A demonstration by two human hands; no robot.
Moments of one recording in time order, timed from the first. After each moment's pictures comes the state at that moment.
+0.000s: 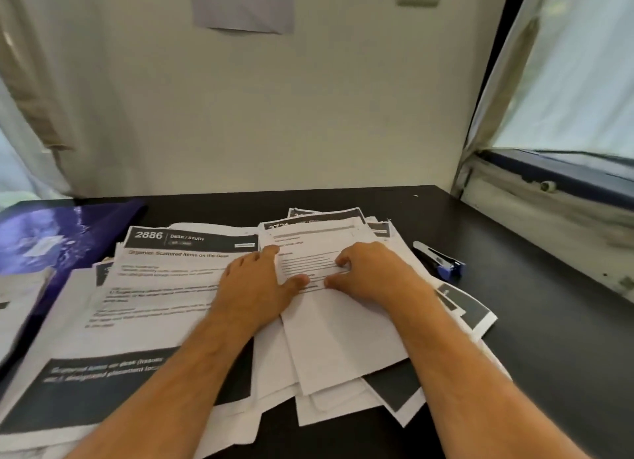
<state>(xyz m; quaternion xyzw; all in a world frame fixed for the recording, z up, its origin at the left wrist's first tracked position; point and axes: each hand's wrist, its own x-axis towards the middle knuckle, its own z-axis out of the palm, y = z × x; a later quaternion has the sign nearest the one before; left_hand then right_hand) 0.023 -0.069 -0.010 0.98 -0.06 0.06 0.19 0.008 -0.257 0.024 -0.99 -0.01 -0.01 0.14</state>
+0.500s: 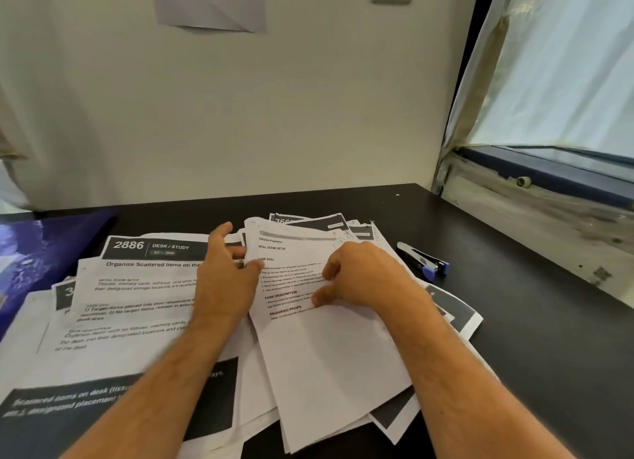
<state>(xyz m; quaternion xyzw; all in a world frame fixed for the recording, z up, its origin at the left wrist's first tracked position) 0.033 -0.072 -0.004 0.83 0.00 0.16 0.53 0.006 -0.259 0.035 -0.99 0.00 0.02 0.15</state>
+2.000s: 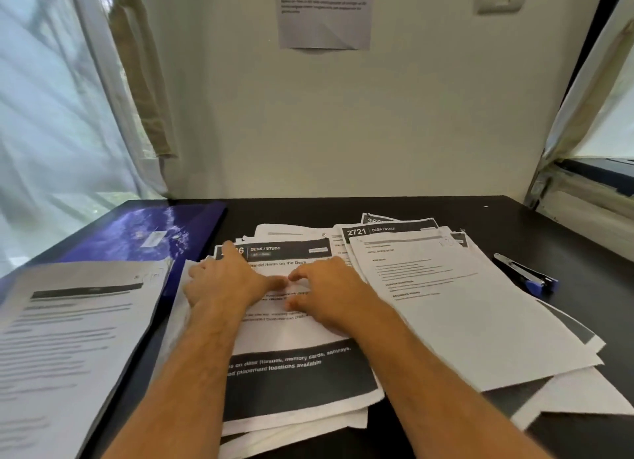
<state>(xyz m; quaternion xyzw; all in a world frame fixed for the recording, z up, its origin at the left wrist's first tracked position) 0.004 0.060 0.020 0.96 0.24 0.02 0.16 -0.006 -0.097 0.020 -0.96 -0.17 0.00 0.22</state>
